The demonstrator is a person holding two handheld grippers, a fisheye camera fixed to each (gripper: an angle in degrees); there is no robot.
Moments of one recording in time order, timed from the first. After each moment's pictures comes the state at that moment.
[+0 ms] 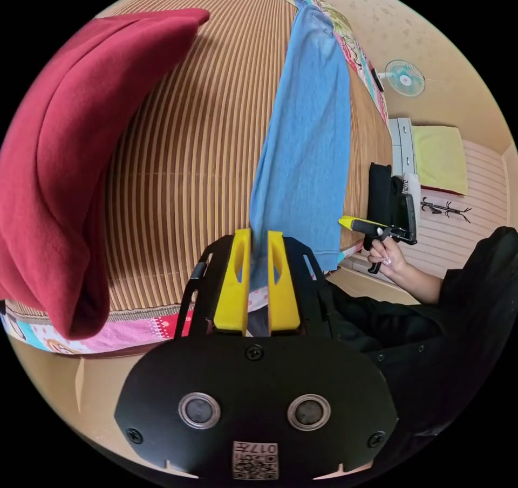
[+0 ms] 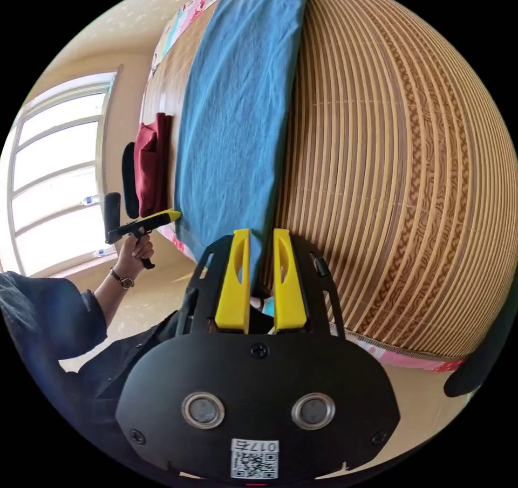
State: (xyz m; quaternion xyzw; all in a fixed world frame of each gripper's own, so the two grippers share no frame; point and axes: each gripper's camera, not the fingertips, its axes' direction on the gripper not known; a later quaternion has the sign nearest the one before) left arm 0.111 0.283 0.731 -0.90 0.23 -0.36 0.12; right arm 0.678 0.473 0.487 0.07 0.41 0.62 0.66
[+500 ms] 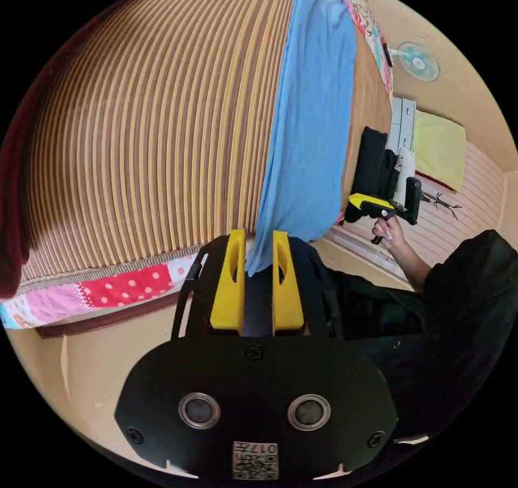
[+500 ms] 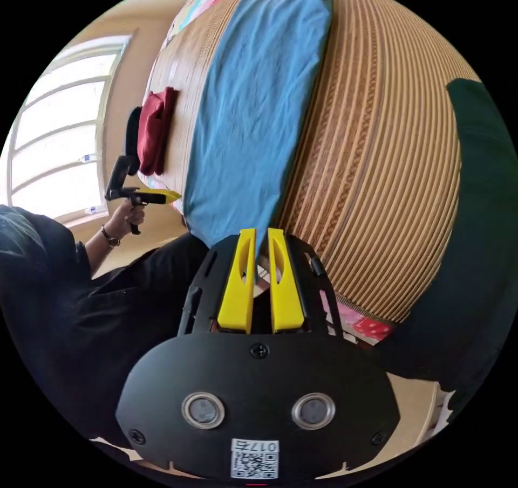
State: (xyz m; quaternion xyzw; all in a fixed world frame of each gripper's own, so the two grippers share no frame) left arm 0.183 0.230 0.731 -0.88 0.24 -0.42 0.04; right arm 0.565 0.448 0.440 -0.03 0.41 0.60 0.69
